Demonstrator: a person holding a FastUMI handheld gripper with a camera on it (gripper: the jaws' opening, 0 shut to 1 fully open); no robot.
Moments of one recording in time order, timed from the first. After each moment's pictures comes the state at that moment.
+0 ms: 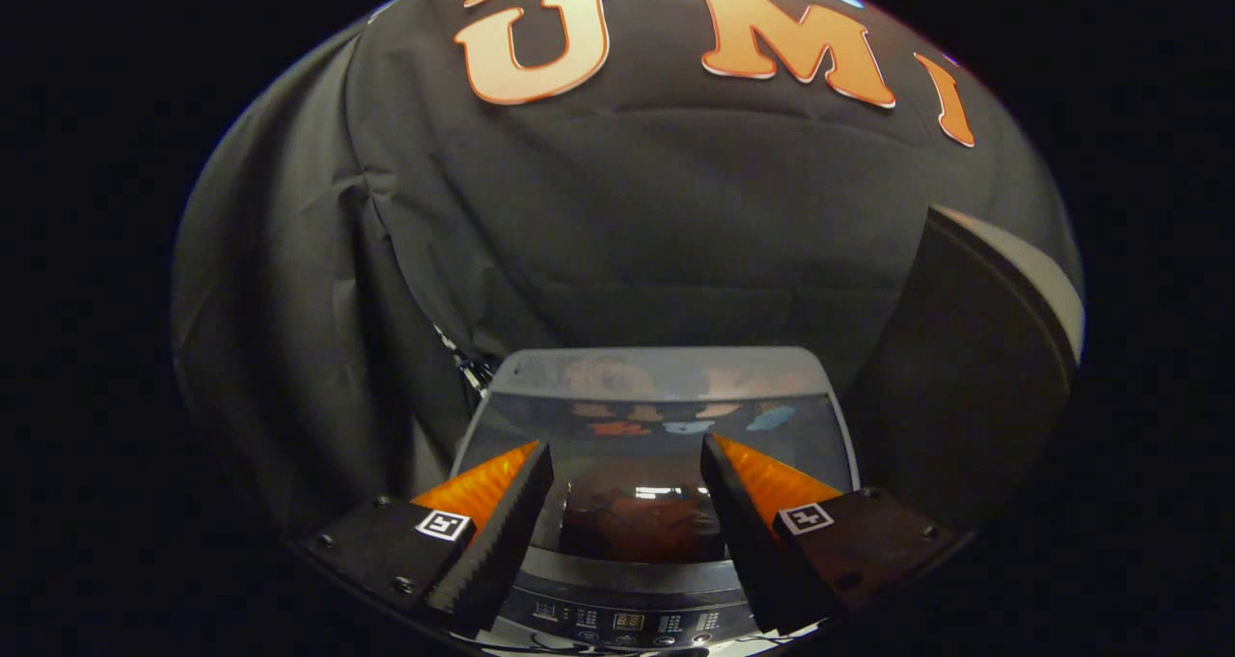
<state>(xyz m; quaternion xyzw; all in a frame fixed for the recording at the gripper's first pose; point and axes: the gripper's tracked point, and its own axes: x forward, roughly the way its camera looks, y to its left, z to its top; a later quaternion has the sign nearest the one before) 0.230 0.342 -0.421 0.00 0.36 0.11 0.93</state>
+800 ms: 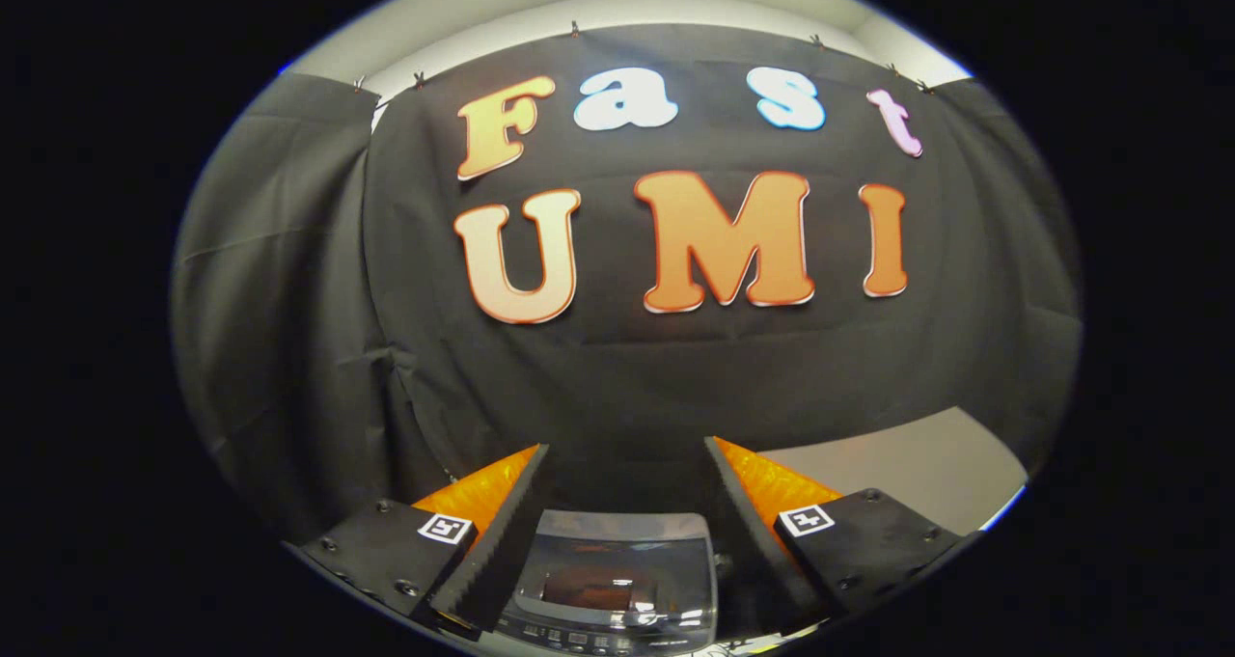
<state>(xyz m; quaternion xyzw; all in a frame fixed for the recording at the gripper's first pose) 0.199 0.234 -0.132 0.01 0.14 0.08 0.99</state>
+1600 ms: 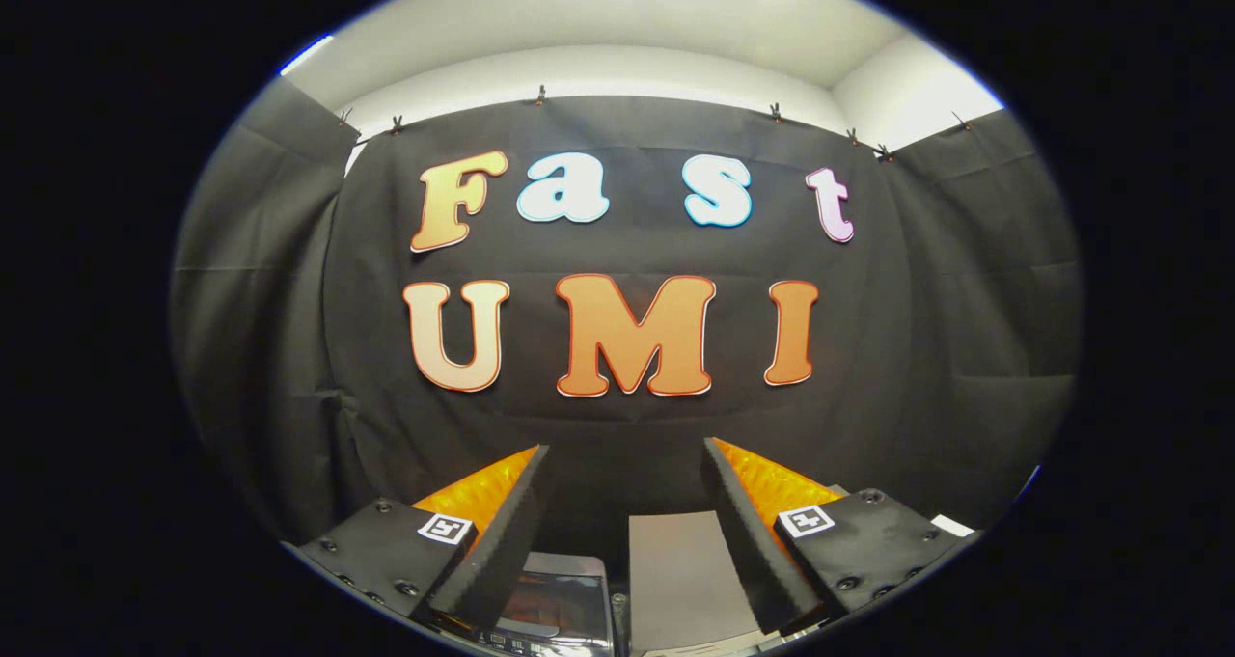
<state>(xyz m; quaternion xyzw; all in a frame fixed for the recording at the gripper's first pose) 0.148 0.130 -0.019 -0.03 0.04 0.01 1.00</state>
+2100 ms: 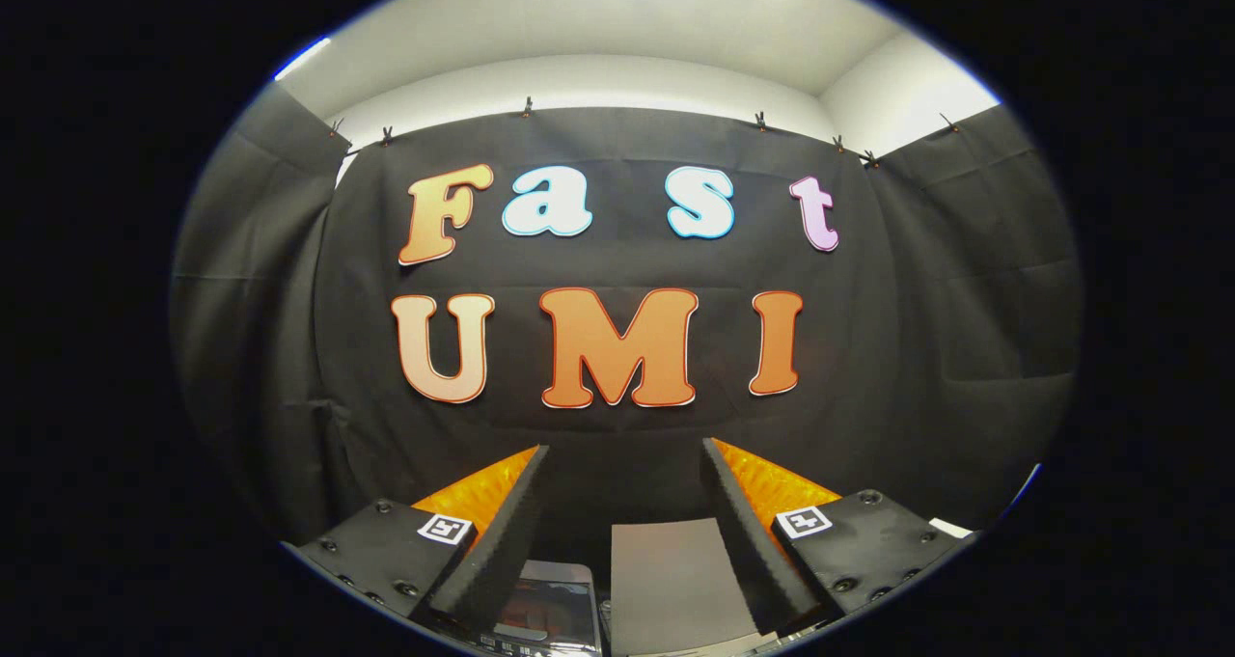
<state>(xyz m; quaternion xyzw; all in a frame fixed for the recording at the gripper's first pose) 0.144 0.108 -0.009 -0.02 0.03 -0.01 1.00</state>
